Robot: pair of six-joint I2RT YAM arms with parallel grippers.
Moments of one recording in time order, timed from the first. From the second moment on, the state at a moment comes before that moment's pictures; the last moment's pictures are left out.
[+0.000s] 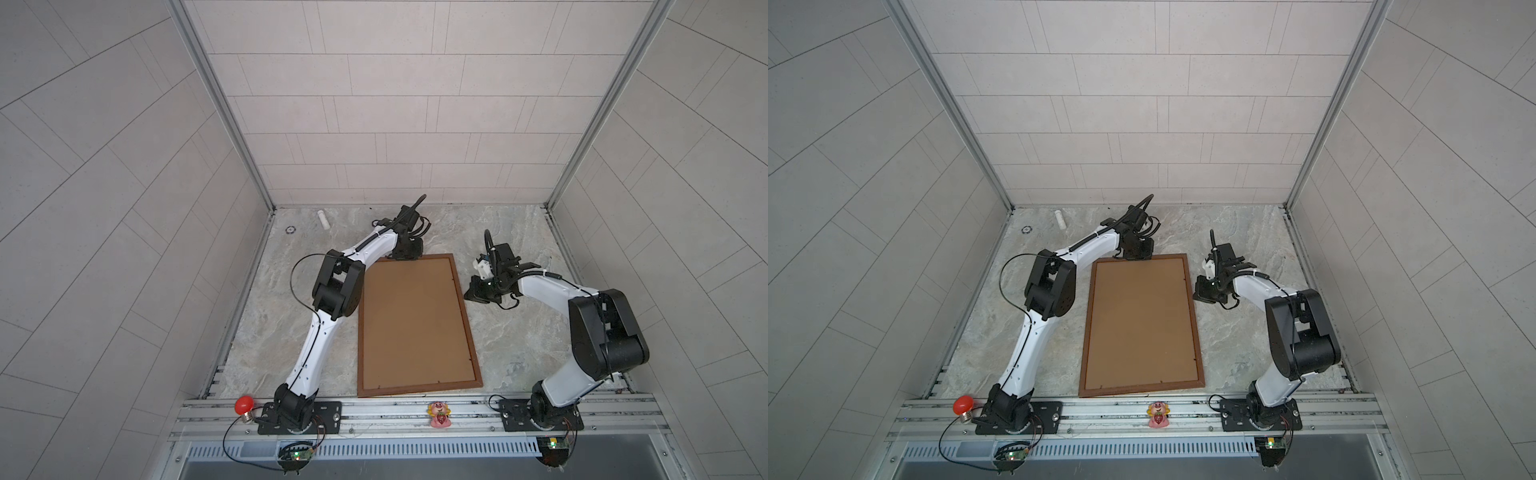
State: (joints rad) left arm -0.50 2.44 2.07 -0.78 0.20 -0.44; right arm 0.17 1.61 0.92 -0.49 -0.40 0.37
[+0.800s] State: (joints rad) left arm -0.50 2.42 2.04 -0.75 0.20 -0.41; right arm 0.17 1.62 0.92 -0.49 -0.40 0.37
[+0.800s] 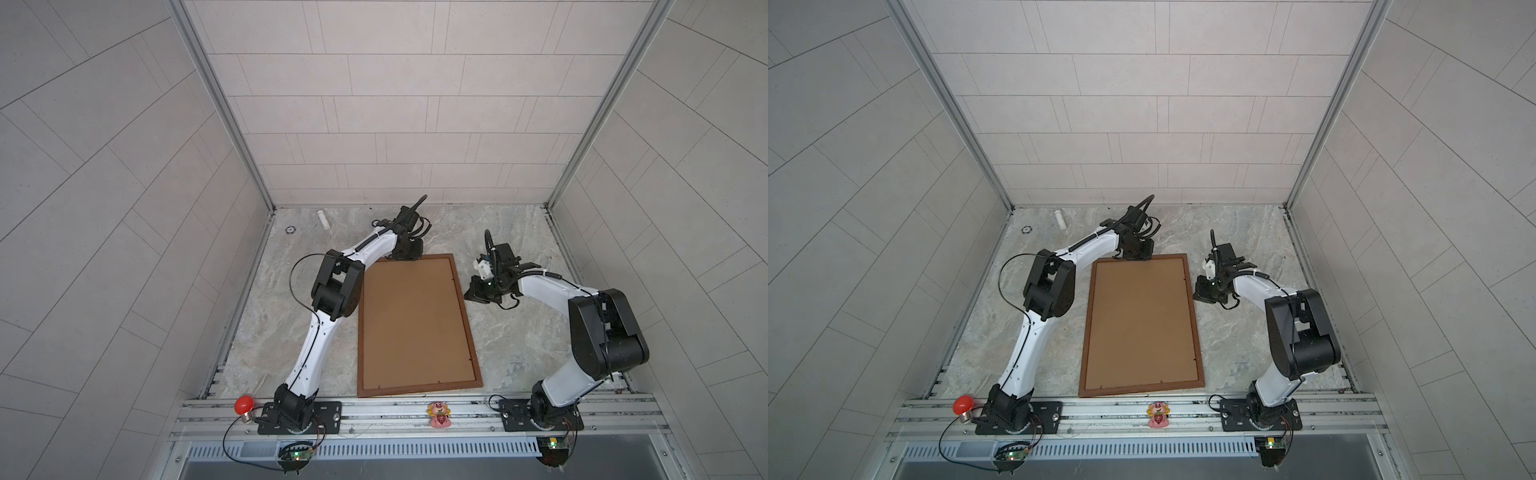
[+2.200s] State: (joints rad) left arm -0.42 2.26 1.89 -0.92 0.21 -0.40; right arm 0.21 1.64 1.11 -0.52 -0.38 0.38
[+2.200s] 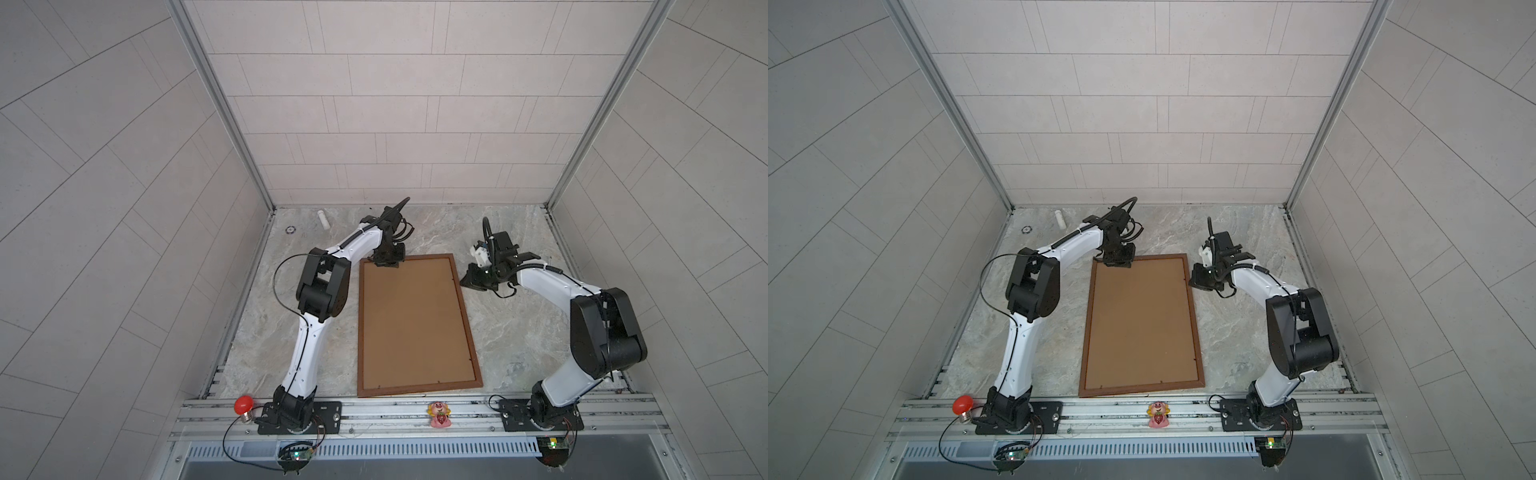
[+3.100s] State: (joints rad) left arm -0.40 1.75 1.19 -0.81 0.27 -0.47; right arm 0.42 2.29 1.96 -0.75 -0.26 0.36
